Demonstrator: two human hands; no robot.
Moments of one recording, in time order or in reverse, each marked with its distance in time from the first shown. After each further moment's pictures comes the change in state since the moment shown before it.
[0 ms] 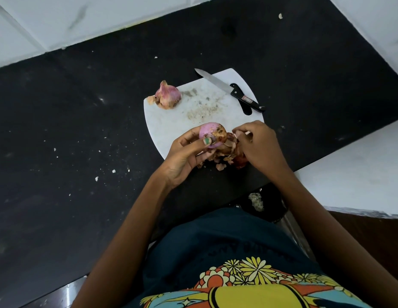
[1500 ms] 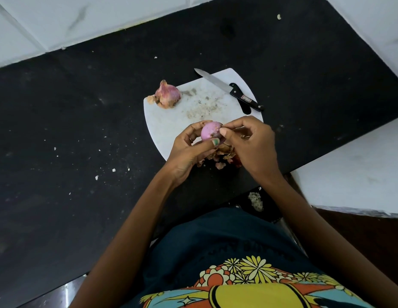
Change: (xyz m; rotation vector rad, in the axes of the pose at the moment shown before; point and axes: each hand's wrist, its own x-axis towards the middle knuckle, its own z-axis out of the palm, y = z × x) left_hand -0.002 -0.001 0.013 0.152 0.071 0.098; right_hand -0.021 -0.025 0.004 0.356 0.148 -0.104
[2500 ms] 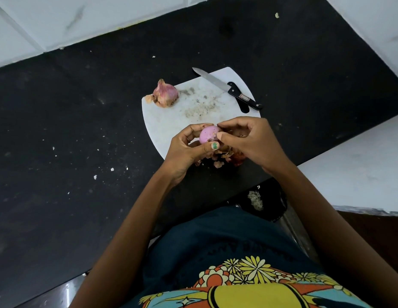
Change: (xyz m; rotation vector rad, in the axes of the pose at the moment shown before) left_hand -0.002 -0.003 -0.002 0.082 -0.004 0.034; right_hand 0.013 0.002 -0.018 0.082 -0.277 0.115
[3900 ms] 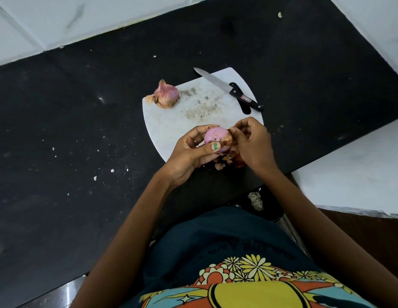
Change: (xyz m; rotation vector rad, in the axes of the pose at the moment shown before) left_hand 0.001 0.005 0.003 -0.181 -0.133 -0.095; right_hand 0.017 0.037 0.017 -0.109 0.264 0.076
